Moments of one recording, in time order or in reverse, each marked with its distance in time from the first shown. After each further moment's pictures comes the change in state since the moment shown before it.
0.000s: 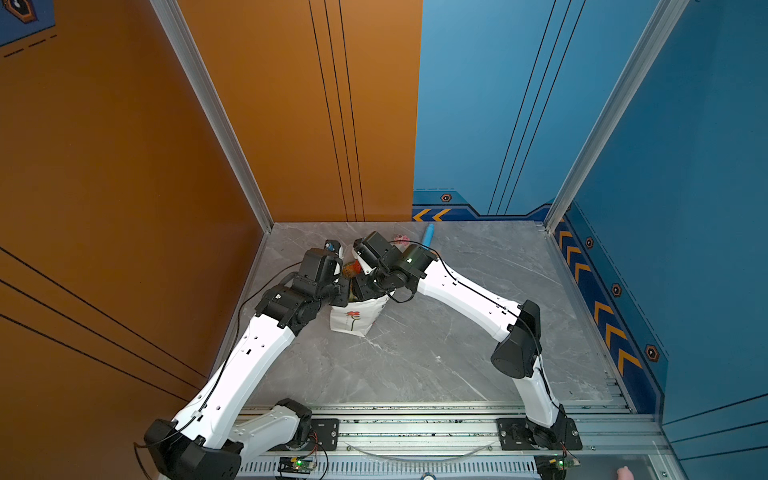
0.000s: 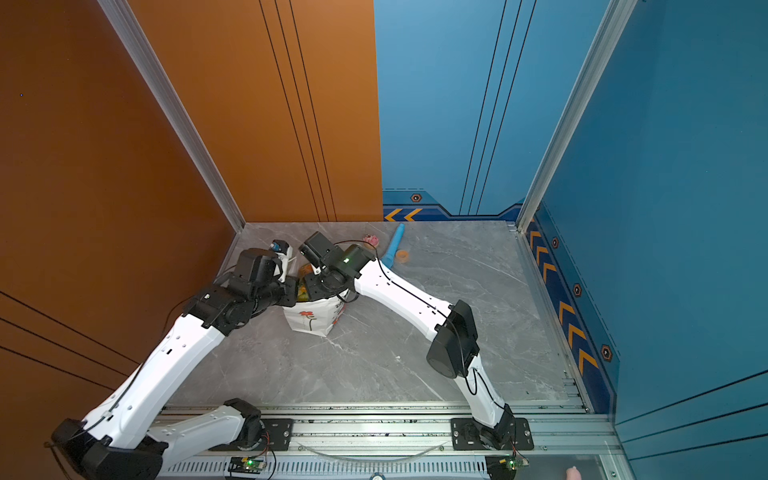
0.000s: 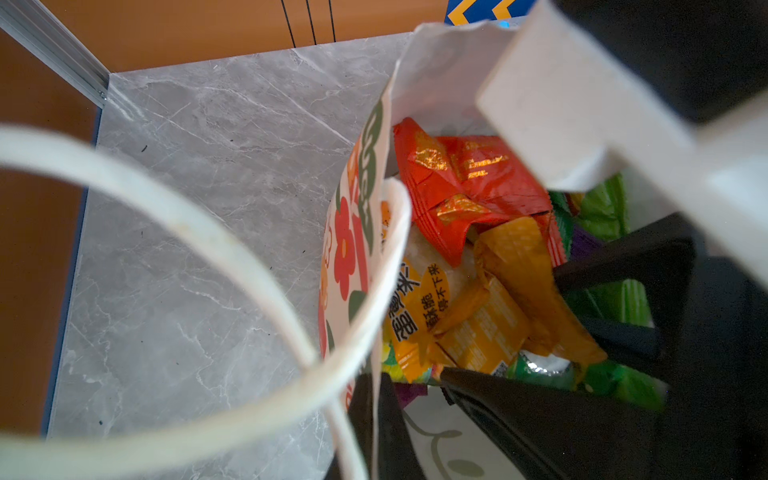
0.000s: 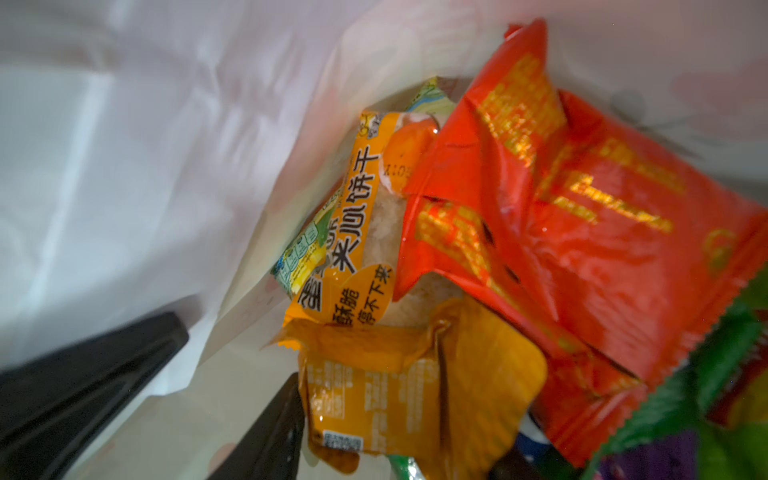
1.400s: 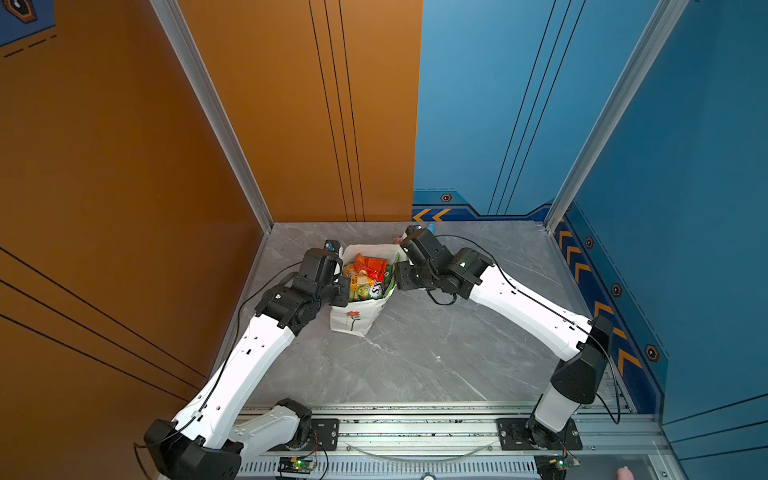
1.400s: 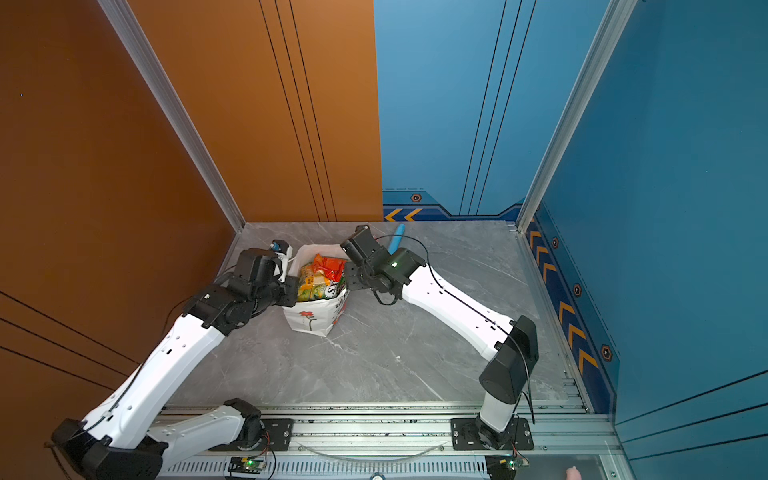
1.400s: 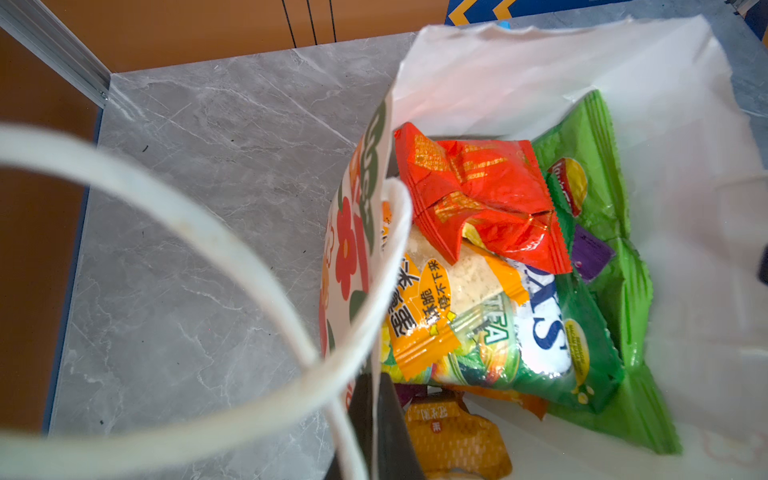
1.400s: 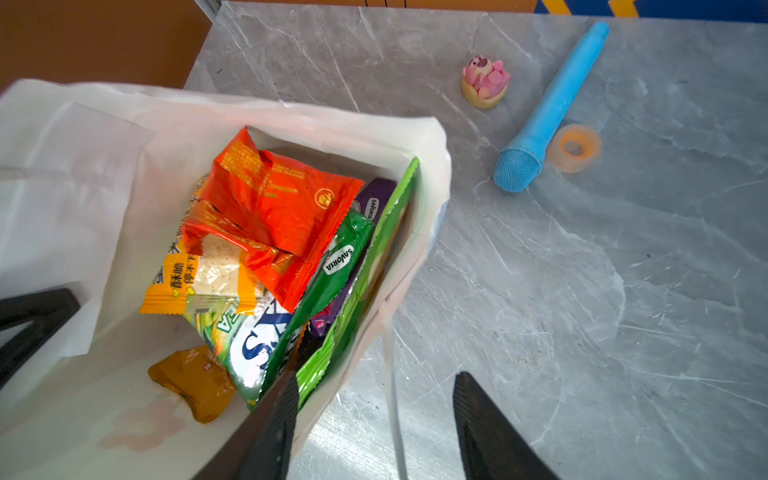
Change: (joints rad) left arm 0.000 0.000 0.000 0.000 -0.001 0.000; right arm -0.094 -0.397 -0.455 0.137 0.214 0.124
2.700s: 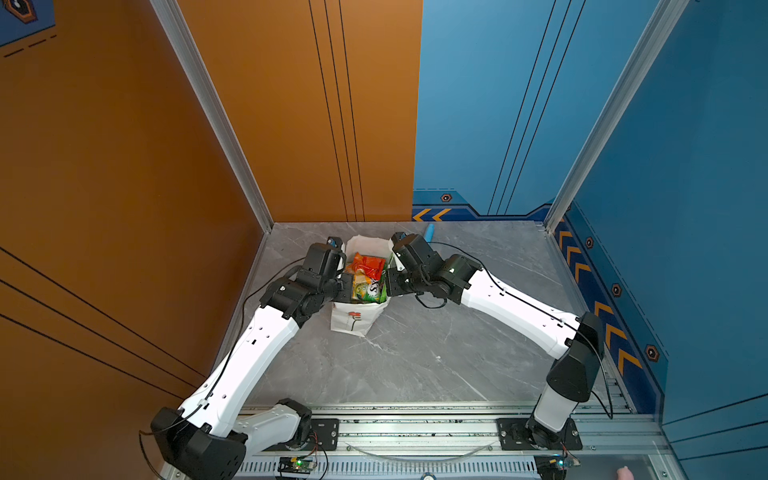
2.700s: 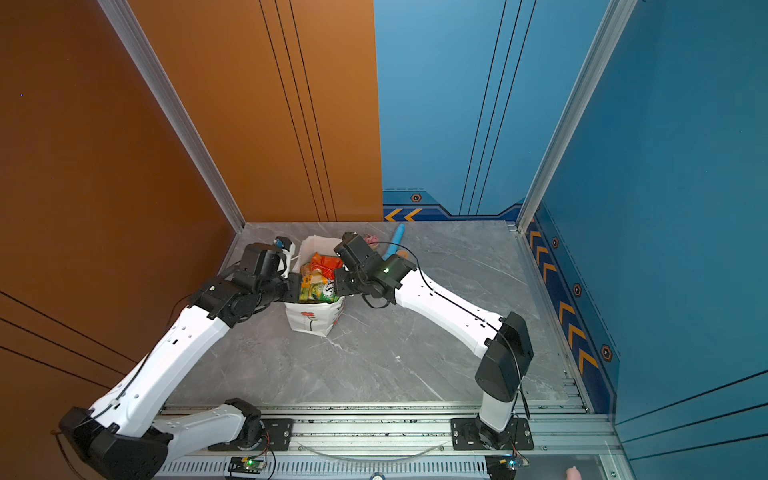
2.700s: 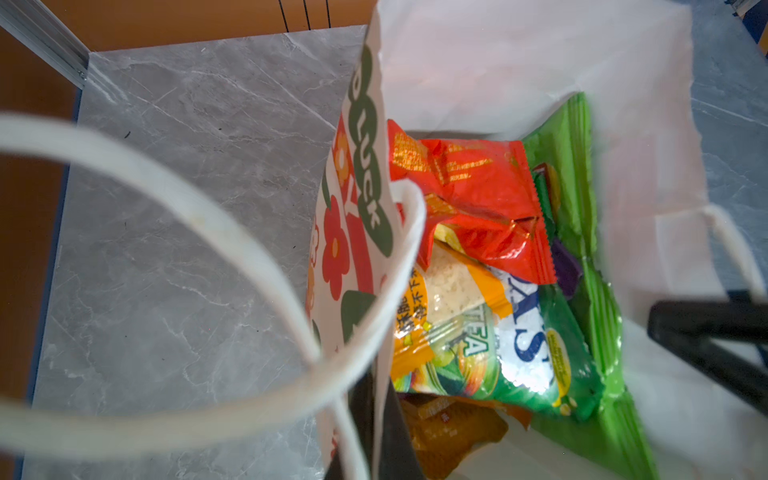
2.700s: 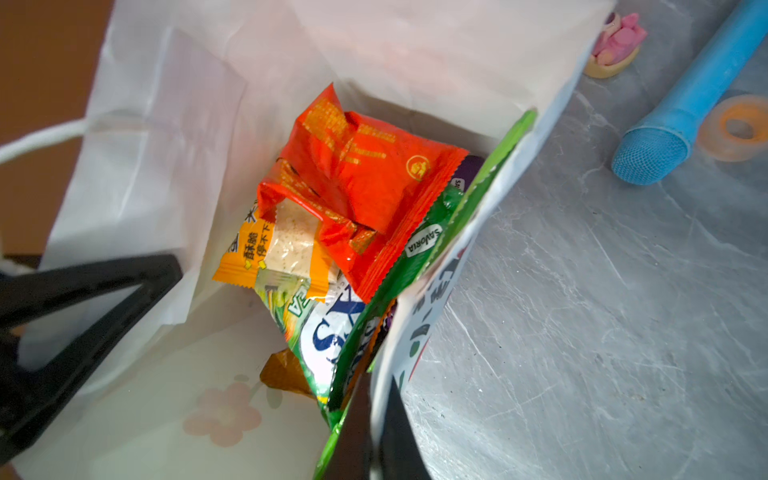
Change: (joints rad) left arm -0.009 0.096 0.106 -0.065 0.024 -0.066; right arm 0.035 0.018 -0.042 0.147 -0.164 -0.005
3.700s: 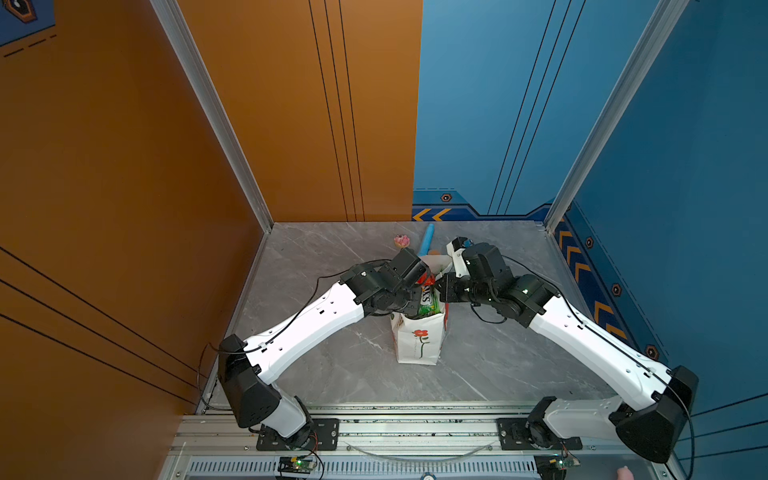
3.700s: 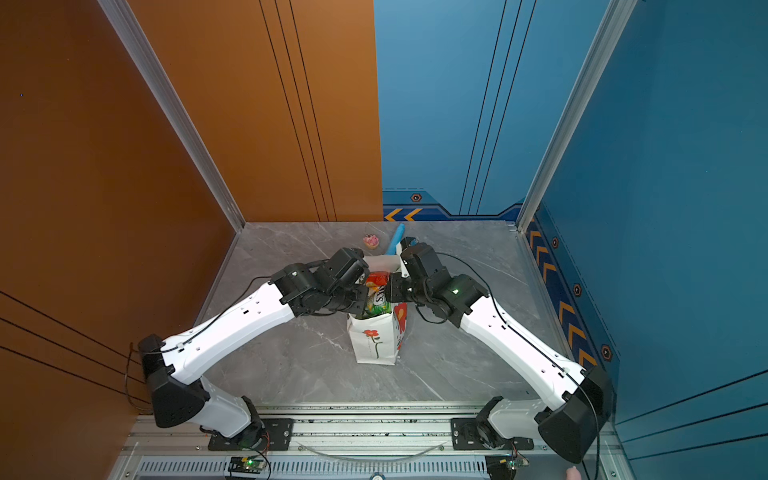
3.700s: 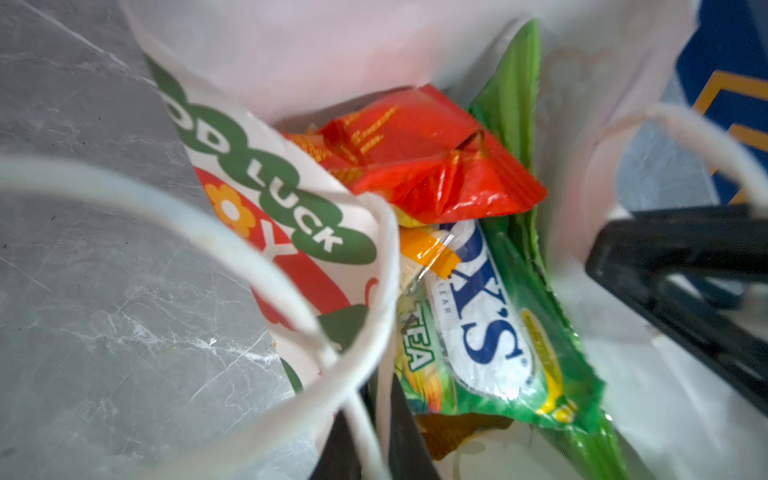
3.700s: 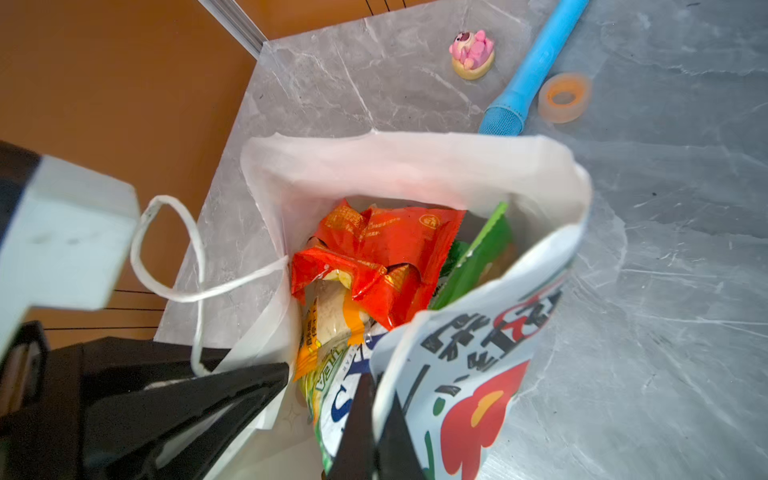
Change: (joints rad) left arm -0.452 0.331 0.289 -0.106 -0.015 -0.323; right arm -0.225 -0.465 -0.438 0.062 -0.073 0.012
